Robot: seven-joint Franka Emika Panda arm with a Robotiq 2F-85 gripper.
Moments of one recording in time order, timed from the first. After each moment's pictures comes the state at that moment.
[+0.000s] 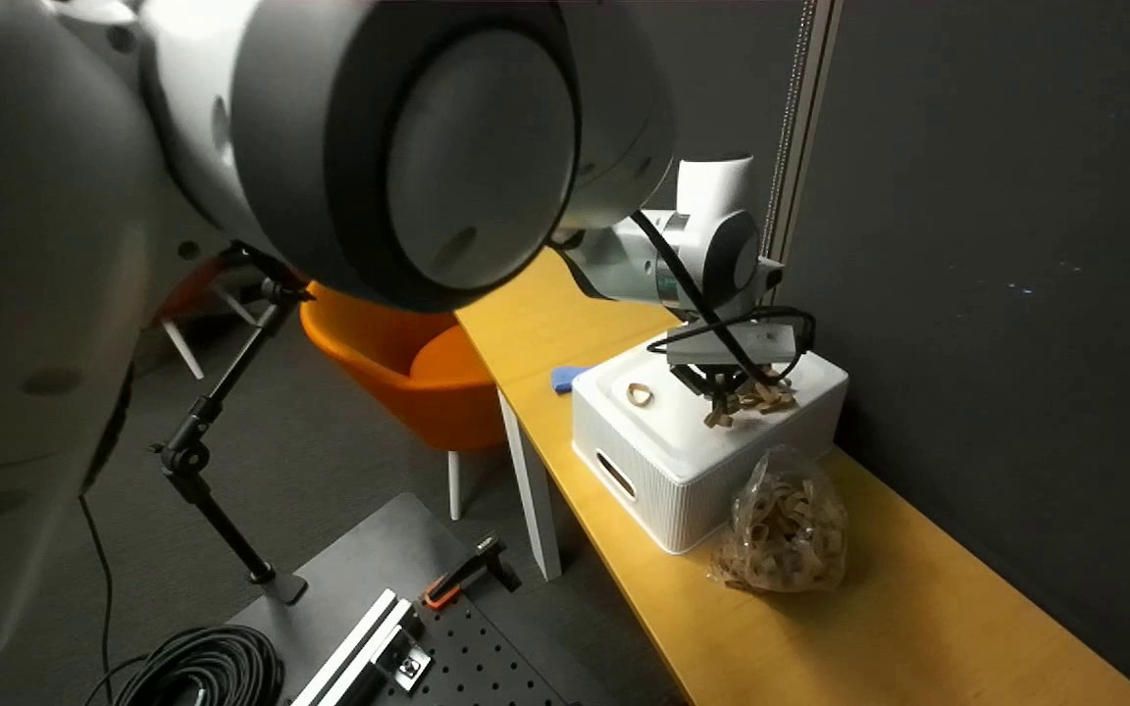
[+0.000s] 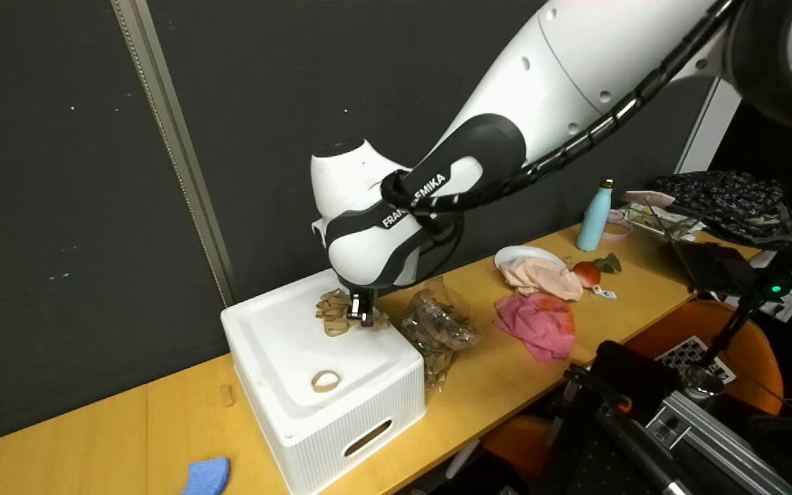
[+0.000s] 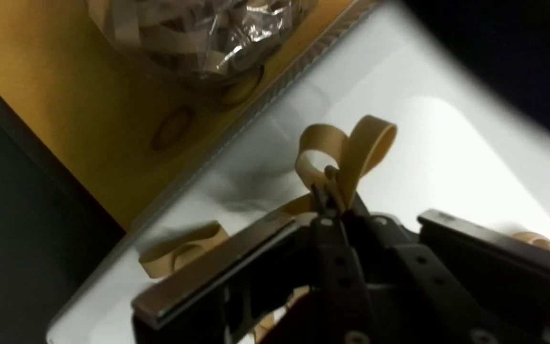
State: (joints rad) arm 0.05 0.77 0.06 -1.60 -0.25 2.39 -0.34
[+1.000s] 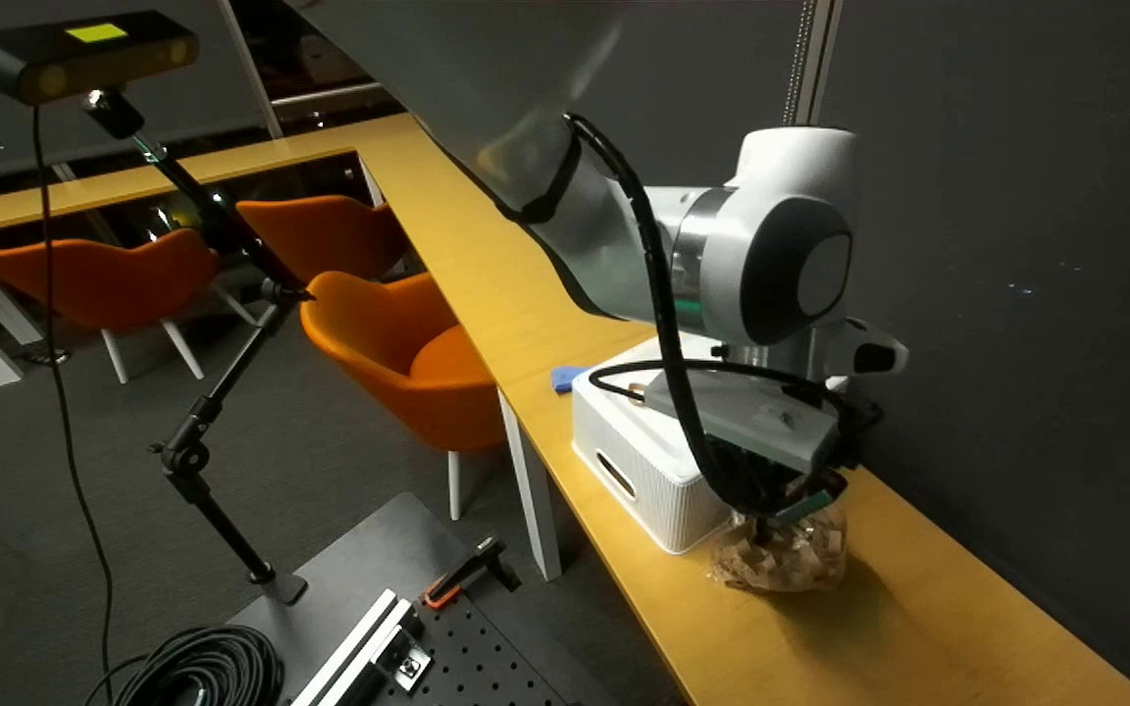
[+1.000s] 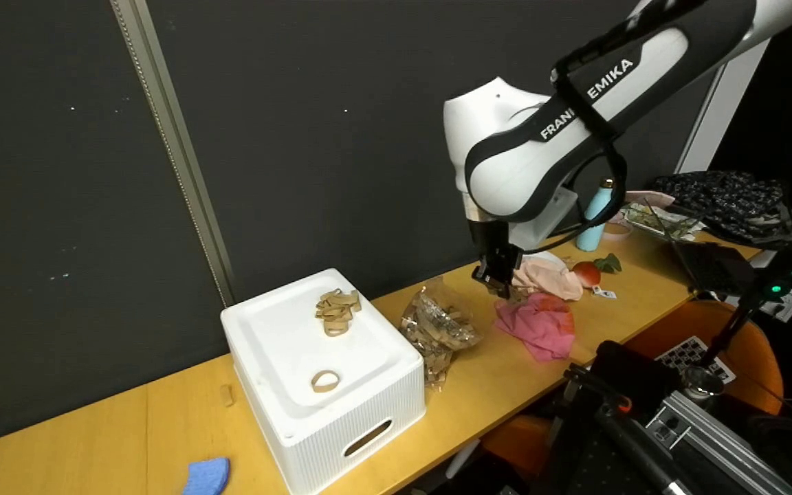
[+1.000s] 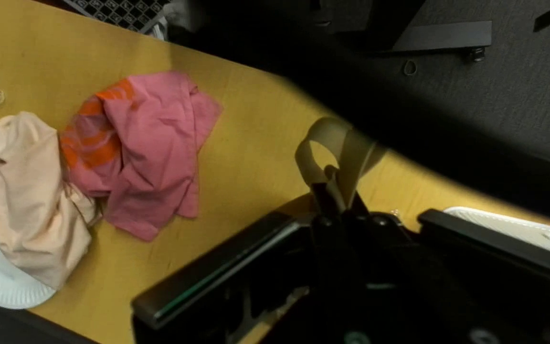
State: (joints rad) arm -0.01 0.29 -0.11 -2.15 -0.25 2.24 0.06
